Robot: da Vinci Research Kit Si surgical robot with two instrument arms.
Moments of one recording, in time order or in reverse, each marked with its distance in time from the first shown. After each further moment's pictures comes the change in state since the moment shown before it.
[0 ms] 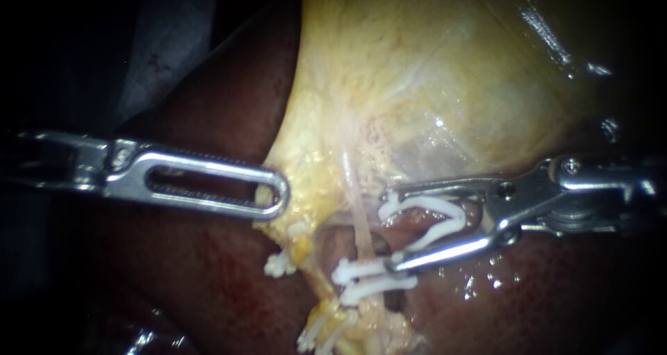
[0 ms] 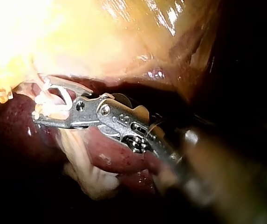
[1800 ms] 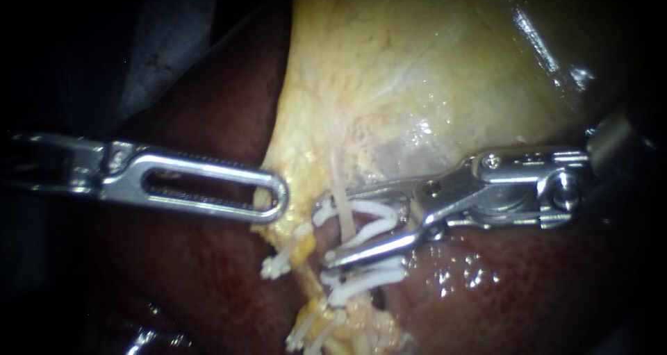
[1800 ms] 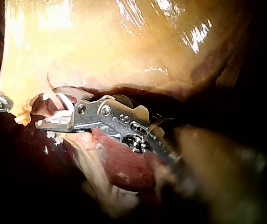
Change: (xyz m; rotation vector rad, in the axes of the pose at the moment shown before) right arm 0.001 0.004 0.005 -0.002 -0.003 0.006; left arm 0.000 0.000 0.000 0.000 0.000 -0.001
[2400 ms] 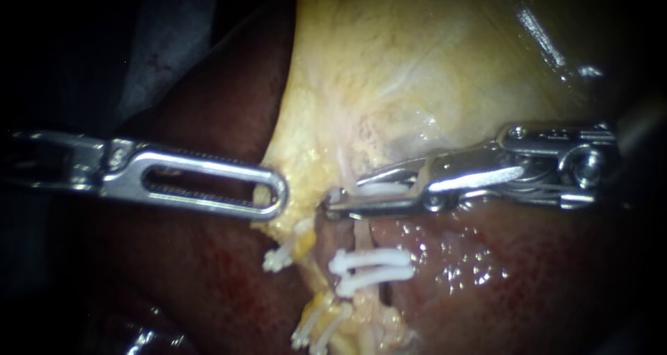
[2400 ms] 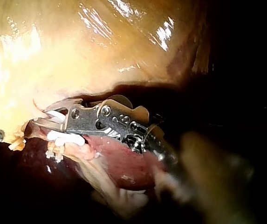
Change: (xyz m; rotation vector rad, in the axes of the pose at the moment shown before) right arm 0.000 0.001 -0.003 -0.073 0.052 0.122; left arm 0.000 0.000 0.000 0.000 0.001 0.001
